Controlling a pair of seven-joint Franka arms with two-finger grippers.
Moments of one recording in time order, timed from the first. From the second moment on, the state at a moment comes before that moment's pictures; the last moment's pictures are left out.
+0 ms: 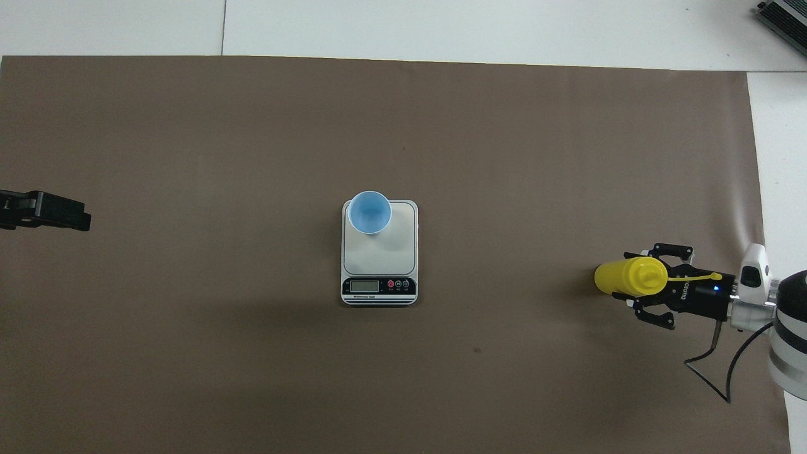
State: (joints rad) left arm 0.00 -0.06 -0.03 -1.66 -0.02 1.58 0.05; right arm -0.10 -0.02 -0.21 -2.41 1.04 2.09 -2.21
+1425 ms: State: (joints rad) left arm 0.00 -0.06 -0.03 -1.66 -0.02 1.58 0.05; right arm 0.32 0.09 -0.20 -1.98 0.25 2.22 -1.34
